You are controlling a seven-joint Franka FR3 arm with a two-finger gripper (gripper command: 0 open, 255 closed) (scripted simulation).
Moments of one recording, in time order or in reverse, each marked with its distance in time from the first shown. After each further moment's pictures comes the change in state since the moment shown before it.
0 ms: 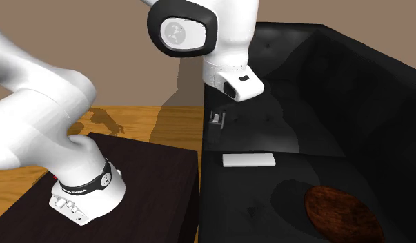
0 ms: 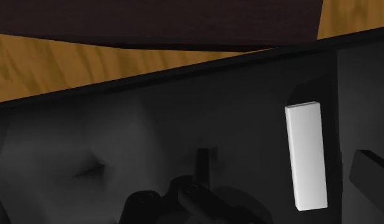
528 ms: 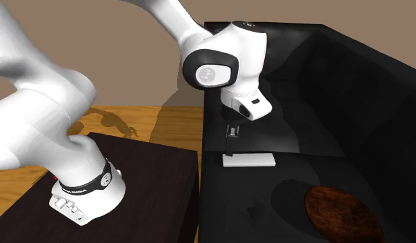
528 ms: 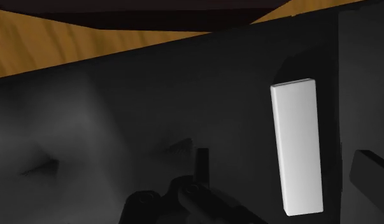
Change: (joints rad) arm -0.005 0.325 0.107 0.055 -0.059 0.308 0.141
